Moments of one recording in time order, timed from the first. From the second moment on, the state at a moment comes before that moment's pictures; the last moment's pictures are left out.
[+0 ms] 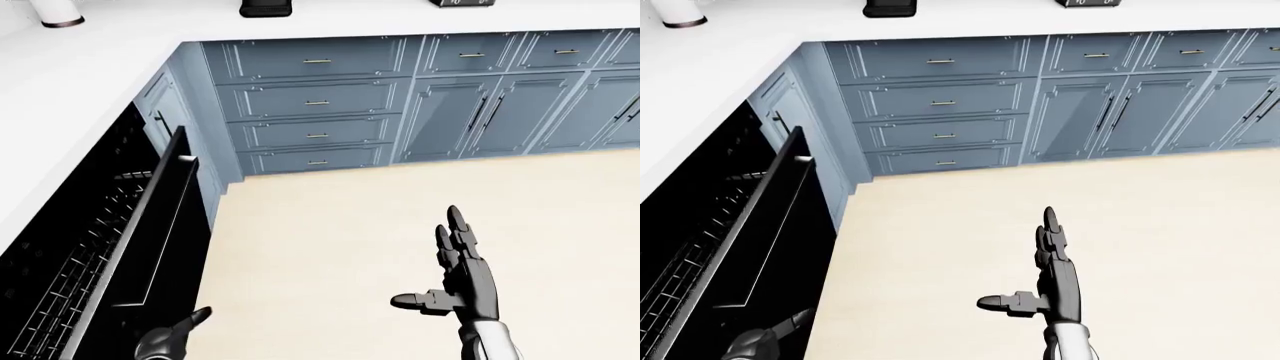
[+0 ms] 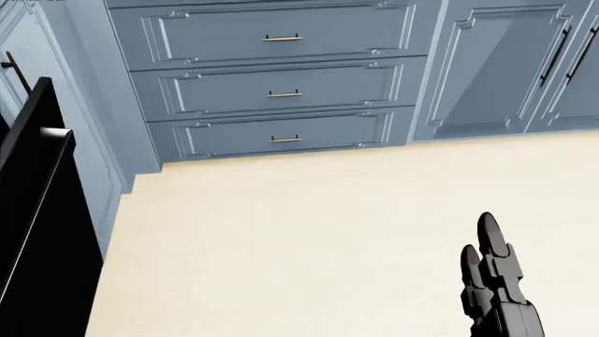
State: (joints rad) left arm -0.44 0.35 0.49 1.42 0.03 0.00 0.51; right arm 0.27 0.01 -0.11 -0.28 0.05 0.03 0.09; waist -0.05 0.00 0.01
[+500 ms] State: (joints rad) left arm -0.43 0.40 0.51 1.41 0.01 0.00 0.54; right arm 0.27 0.01 -0.11 -0.27 0.05 0.03 0.10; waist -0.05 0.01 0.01
